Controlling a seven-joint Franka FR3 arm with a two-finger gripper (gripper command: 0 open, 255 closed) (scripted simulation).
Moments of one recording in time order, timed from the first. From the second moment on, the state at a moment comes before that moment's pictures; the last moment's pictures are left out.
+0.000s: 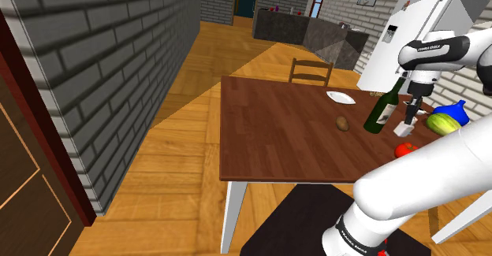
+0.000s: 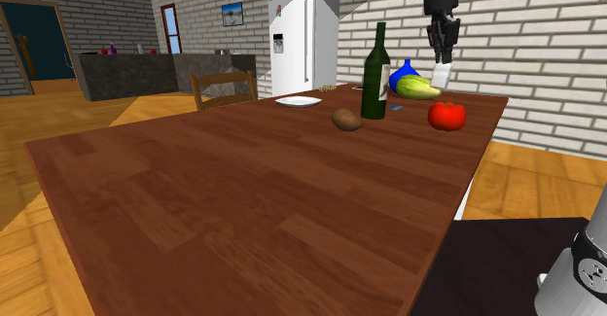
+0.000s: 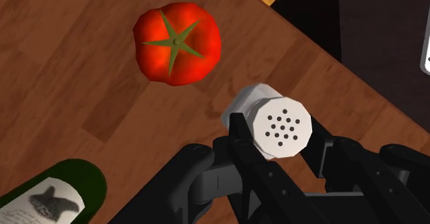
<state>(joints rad) -0.43 -0.33 -0.89 -2.10 -0.48 1.76 -1.04</state>
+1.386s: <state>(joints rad) -0.40 -0.20 -1.00 -2.29 -0.45 2.06 -1.03</state>
